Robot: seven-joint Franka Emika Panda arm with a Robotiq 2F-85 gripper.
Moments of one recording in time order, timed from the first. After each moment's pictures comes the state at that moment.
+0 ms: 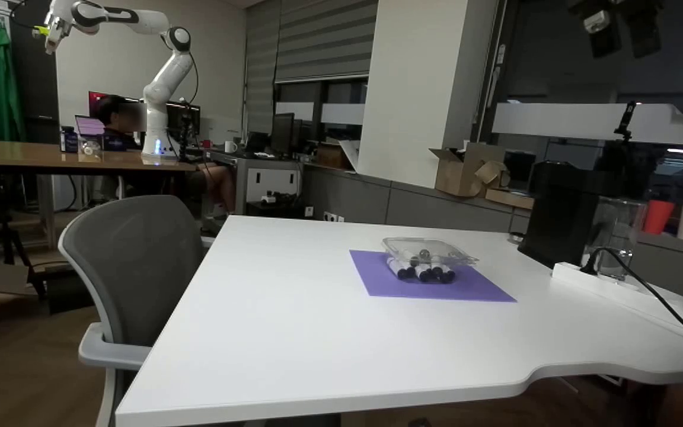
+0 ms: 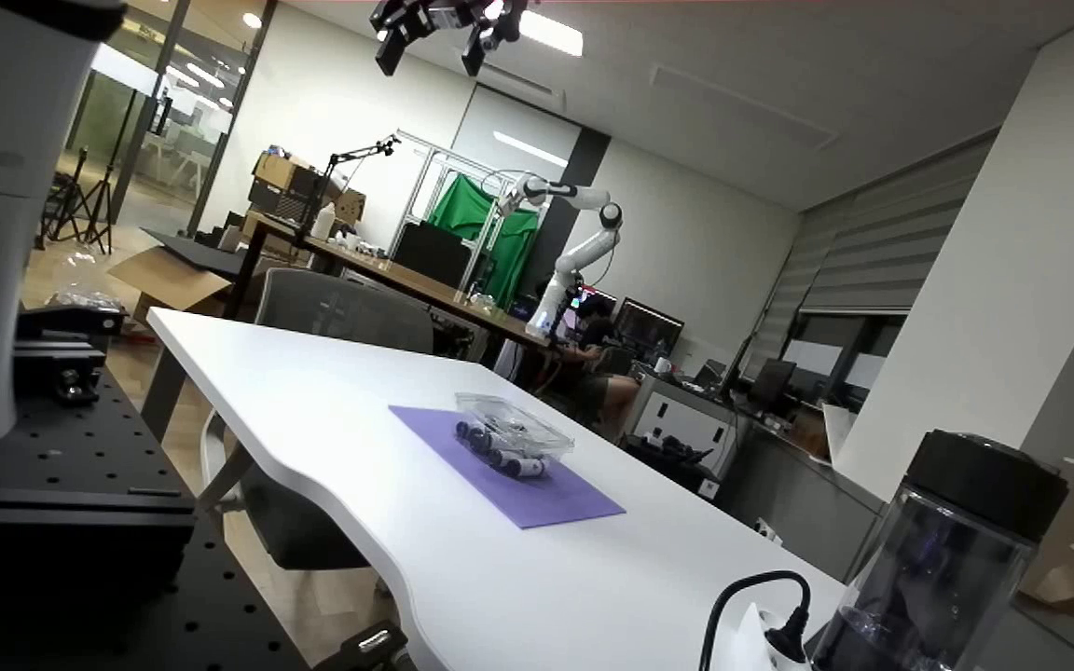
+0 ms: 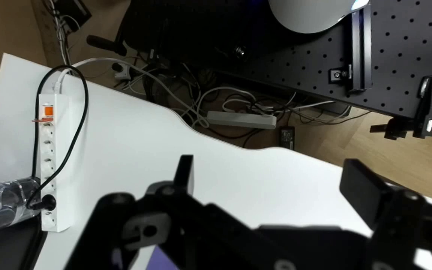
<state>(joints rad) 0.05 -0.70 0.17 -2.48 -0.14 1.52 -0.07</state>
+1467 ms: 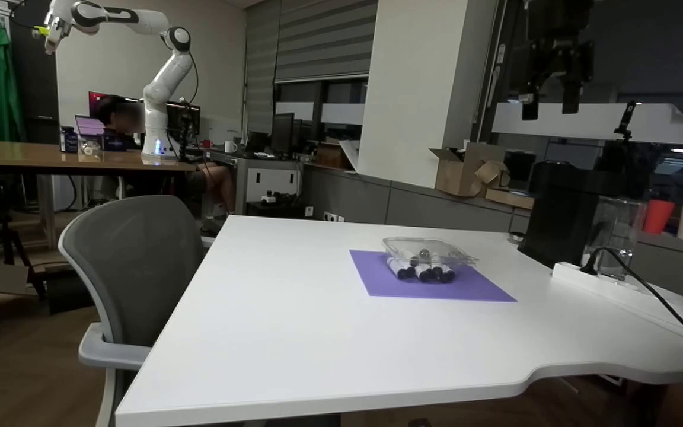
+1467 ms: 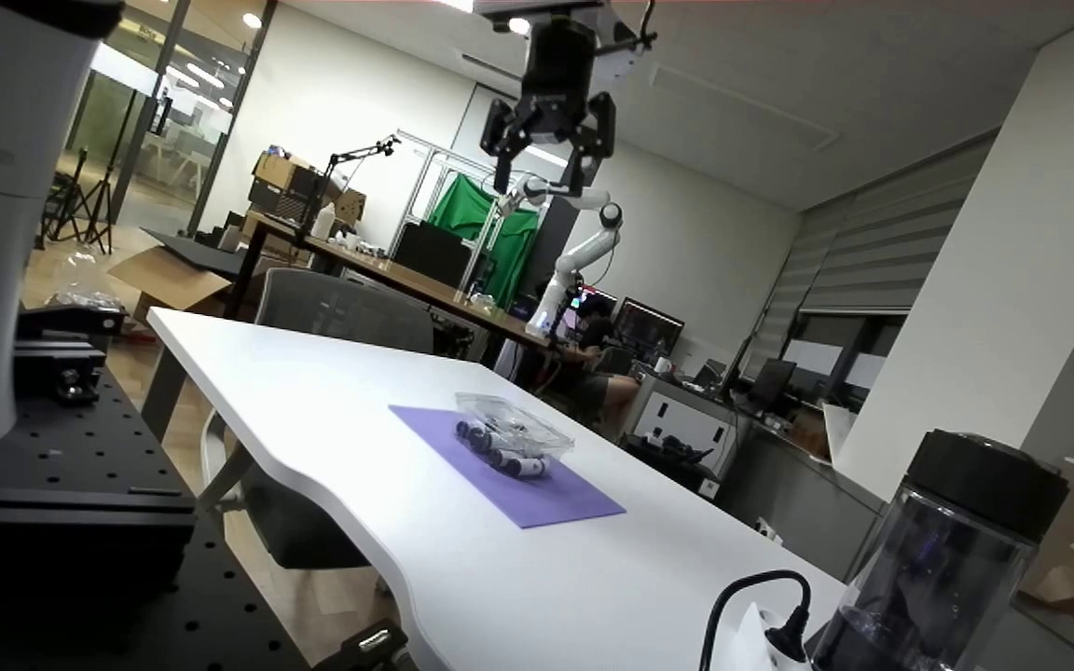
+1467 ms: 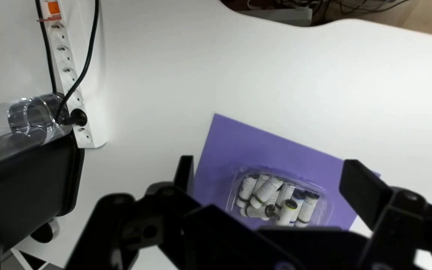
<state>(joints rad) -0.03 -0.47 0.04 -2.49 -0.26 2.06 -0.05</state>
